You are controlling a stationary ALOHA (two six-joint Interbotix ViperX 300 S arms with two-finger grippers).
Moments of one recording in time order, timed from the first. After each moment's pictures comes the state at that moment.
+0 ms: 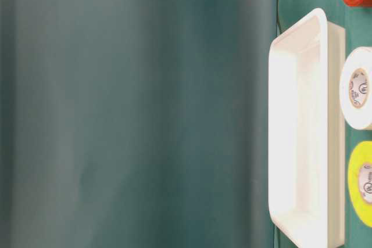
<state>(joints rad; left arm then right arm) 0.00 -0.96 1.17 0.00 -0.29 0.00 0.00 -0.96 1.19 0.00 -0.29 0.00</state>
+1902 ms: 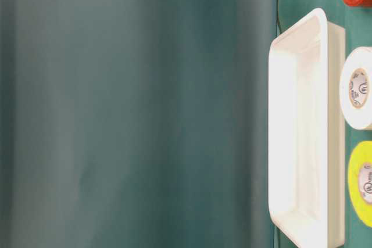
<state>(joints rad) 0.00 -0.96 1.17 0.00 -0.24 0.00 0.00 -0.95 1.16 -0.01 -0.21 0.00</state>
